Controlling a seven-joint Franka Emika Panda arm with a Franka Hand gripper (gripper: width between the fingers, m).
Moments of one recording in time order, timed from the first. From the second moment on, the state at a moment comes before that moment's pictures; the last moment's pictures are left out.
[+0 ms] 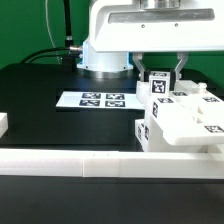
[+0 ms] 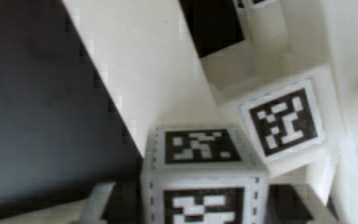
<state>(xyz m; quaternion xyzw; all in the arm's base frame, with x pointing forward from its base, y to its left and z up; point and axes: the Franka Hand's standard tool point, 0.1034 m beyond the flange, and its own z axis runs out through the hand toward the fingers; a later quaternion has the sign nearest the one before) 0.604 0.049 0.118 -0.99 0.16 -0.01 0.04</state>
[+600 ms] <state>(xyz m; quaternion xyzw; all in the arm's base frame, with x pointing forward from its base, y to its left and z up) 0.605 0.051 0.118 -0.94 0.34 0.00 0.04</state>
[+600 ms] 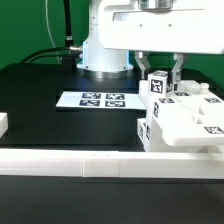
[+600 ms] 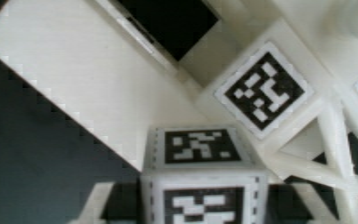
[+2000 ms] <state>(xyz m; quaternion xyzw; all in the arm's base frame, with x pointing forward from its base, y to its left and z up) 0.612 0.053 0.120 -0.59 0.80 0.01 0.11</state>
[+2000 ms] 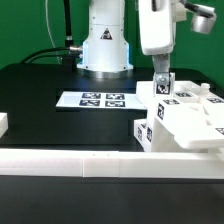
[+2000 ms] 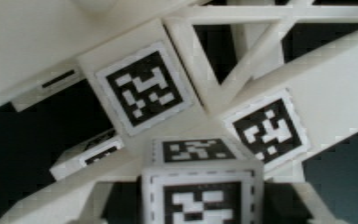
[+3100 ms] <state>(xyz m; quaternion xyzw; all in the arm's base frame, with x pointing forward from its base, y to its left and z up) 0.616 0.053 0.121 -0.66 0.74 0.00 0.12</state>
